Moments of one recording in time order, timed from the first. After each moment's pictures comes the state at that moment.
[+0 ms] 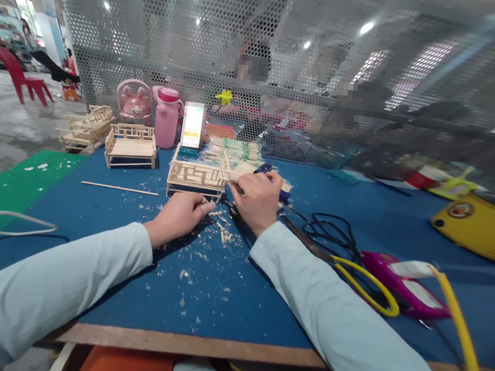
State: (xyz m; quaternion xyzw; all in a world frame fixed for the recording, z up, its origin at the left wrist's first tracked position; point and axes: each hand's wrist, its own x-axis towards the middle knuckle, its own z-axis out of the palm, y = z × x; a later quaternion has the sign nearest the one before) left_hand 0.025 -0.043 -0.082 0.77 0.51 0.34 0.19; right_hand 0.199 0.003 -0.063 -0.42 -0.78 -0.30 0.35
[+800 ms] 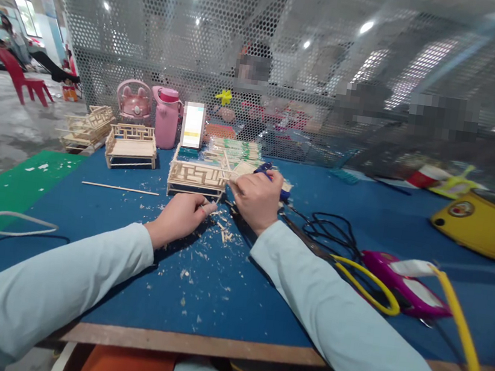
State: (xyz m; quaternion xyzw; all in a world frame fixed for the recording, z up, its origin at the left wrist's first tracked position) left_hand 0.026 -0.046 -0.082 0.77 0.51 0.33 0.19; right_hand 0.198 0.002 -0.060 -0.41 -0.78 -0.33 0.34
